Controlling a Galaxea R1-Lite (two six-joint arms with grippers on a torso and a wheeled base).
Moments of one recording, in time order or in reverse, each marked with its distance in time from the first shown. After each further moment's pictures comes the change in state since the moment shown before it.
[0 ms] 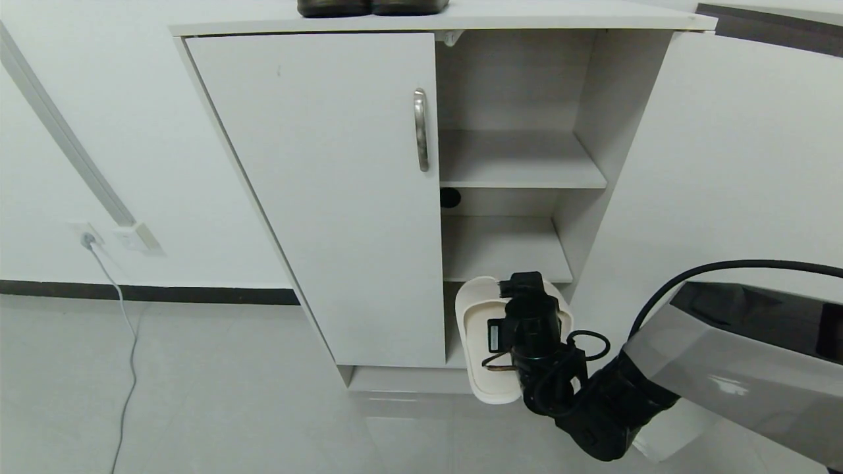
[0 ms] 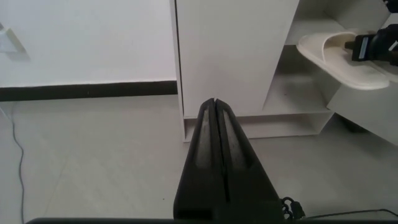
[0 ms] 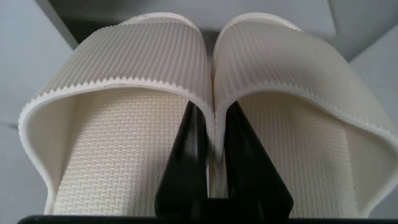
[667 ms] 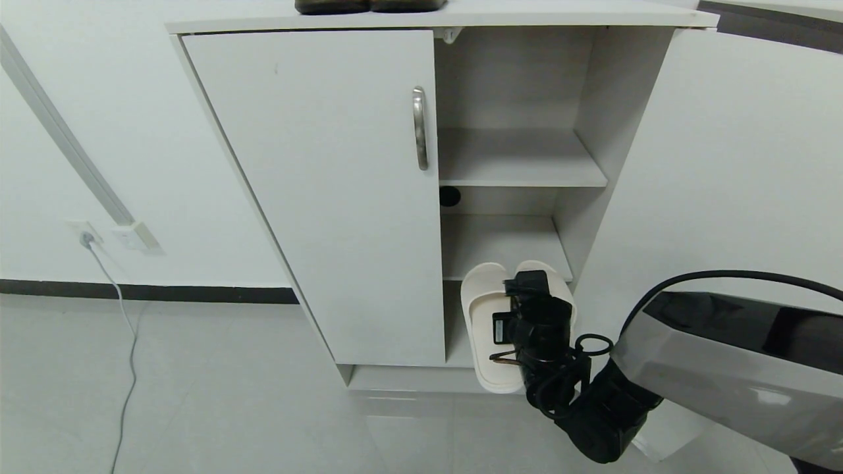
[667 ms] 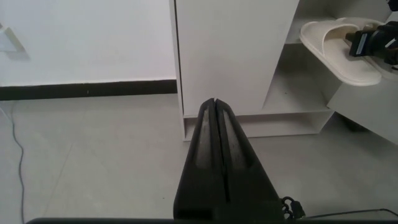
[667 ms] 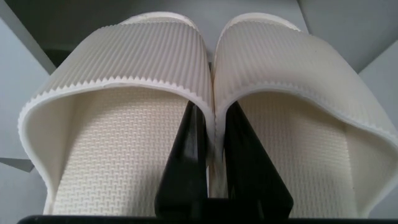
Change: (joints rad) left arm 0.001 0.000 0.000 0.000 0.000 0.000; right arm -0.036 0.071 0.013 -0.234 0.009 -0.123
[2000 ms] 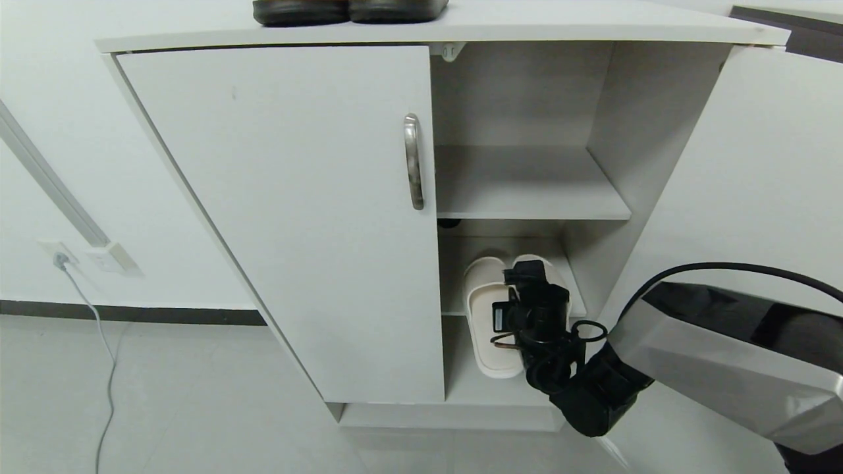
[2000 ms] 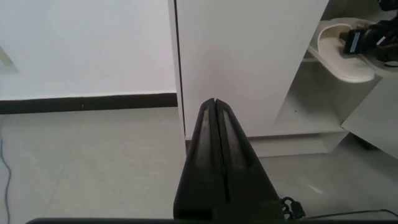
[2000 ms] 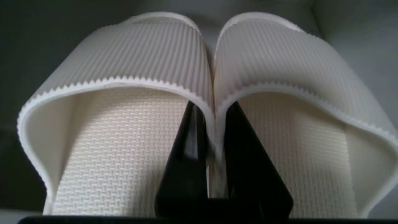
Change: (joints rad) left arm 0.000 0.000 0.000 0.000 0.001 -0.002; right arm -0.055 0.037 -0.126 0.089 0.066 0.001
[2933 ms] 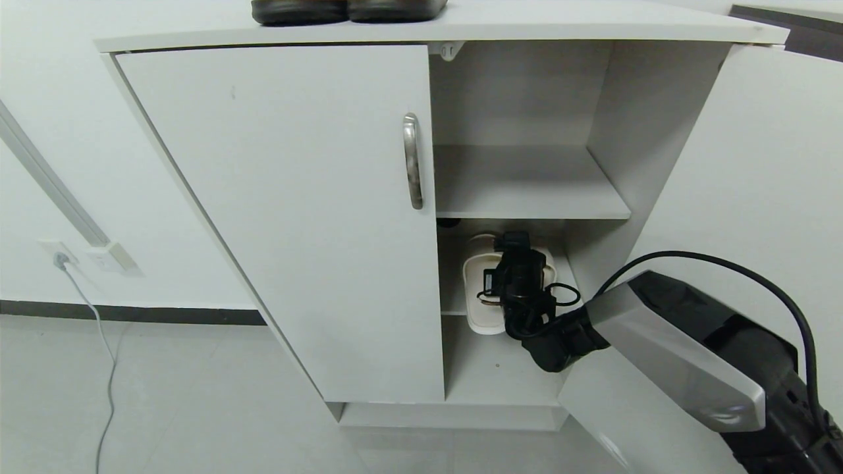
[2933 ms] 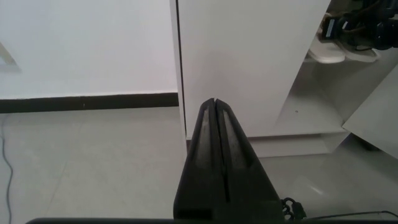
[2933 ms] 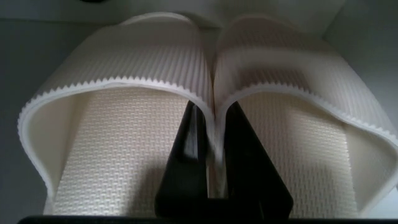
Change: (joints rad) left arm 0.000 0.000 0.000 -0.001 0.006 -0.002; right arm -0.070 0.173 -0.502 0.306 0.014 0.010
